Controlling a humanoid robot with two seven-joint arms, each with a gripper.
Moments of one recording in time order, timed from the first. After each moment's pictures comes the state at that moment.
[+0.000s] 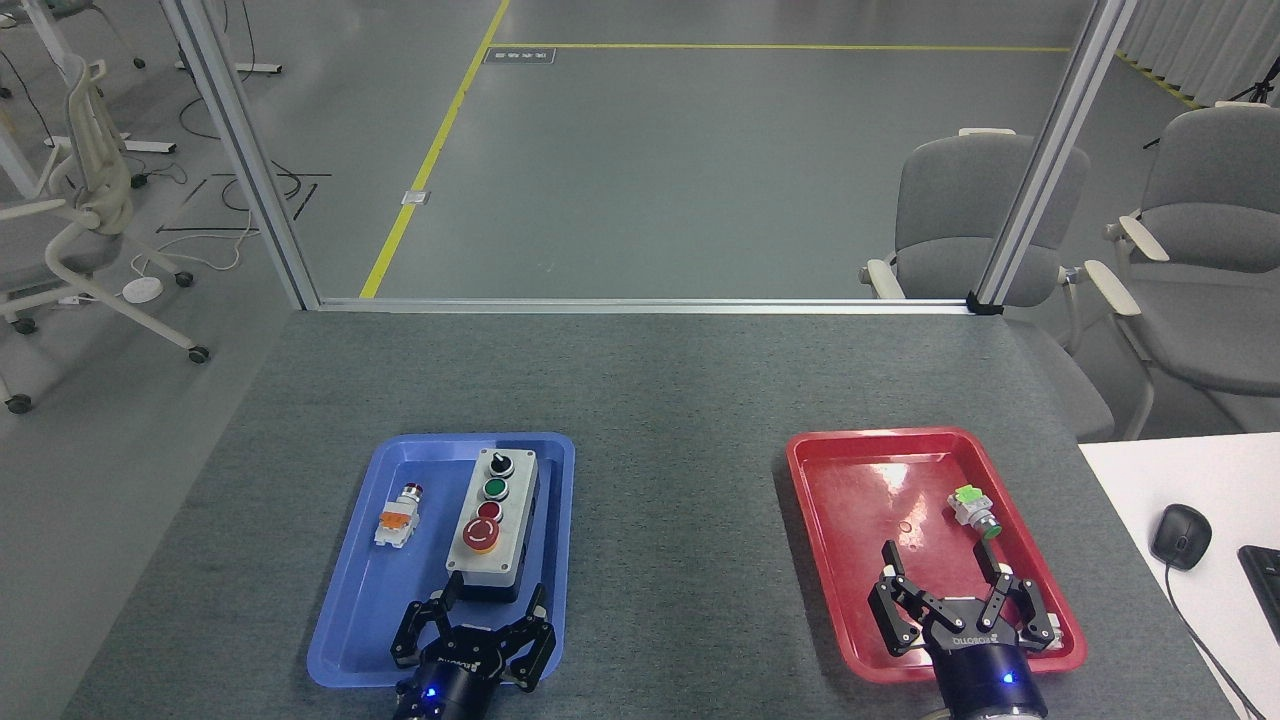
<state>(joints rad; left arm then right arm) -0.08 0.03 -0.22 -1.21 -1.39 -0.03 0.24 0.02 -0.08 -0.04 -1.43 1.38 -0.11 -0.15</state>
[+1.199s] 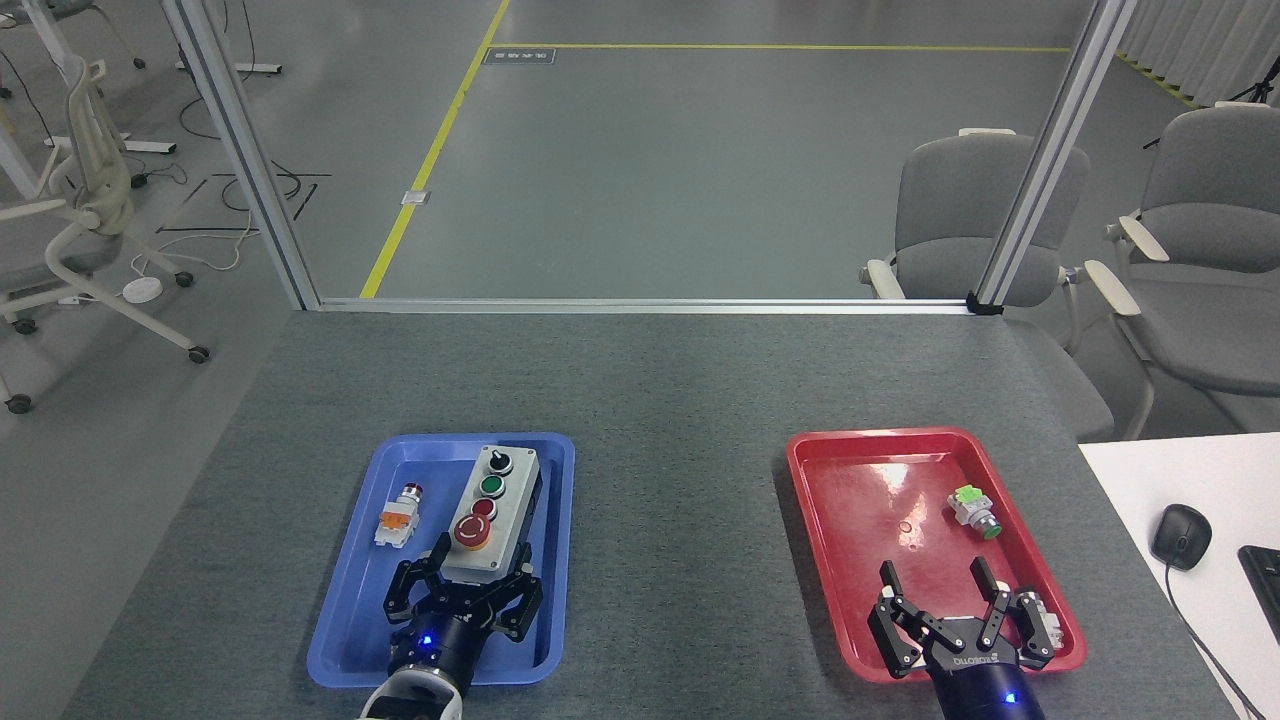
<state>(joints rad) -0.23 0.04 -0.22 -1.05 -1.38 0.01 0.21 0.05 -0.09 -0.04 -1.43 1.38 -0.14 -0.16</state>
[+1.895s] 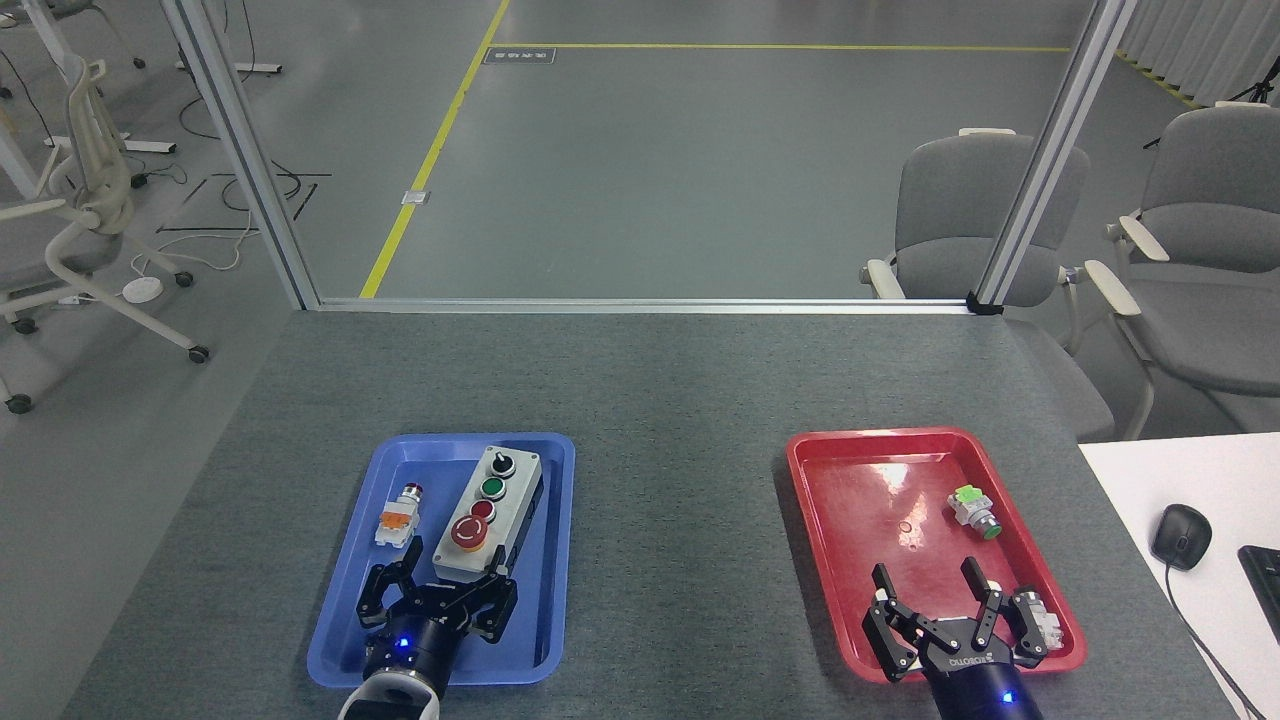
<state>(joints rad) -0.22 0.08 -0.21 -1.07 -1.38 0.04 0.23 0.05 -0.09 -0.04 -1.43 1.38 -0.18 -0.15</state>
